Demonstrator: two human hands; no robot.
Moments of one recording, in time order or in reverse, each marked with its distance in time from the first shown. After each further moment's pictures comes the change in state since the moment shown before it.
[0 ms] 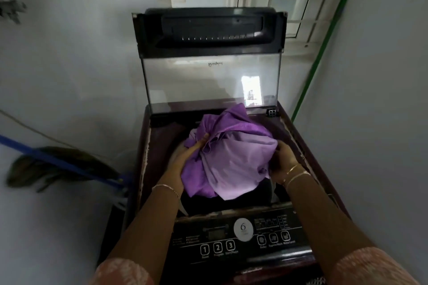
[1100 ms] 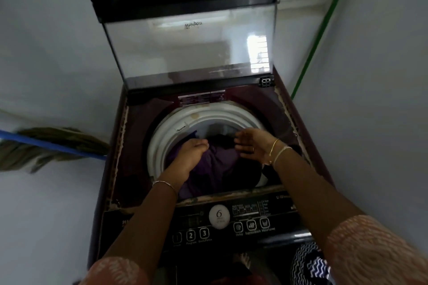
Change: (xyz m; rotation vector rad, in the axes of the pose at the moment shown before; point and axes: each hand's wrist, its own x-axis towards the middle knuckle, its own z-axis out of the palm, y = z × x) left_hand -0.009 -0.044 0.068 0.269 0.091 -0.225; right_hand 0.054 0.009 -0.020 -0.439 -0.052 0.273
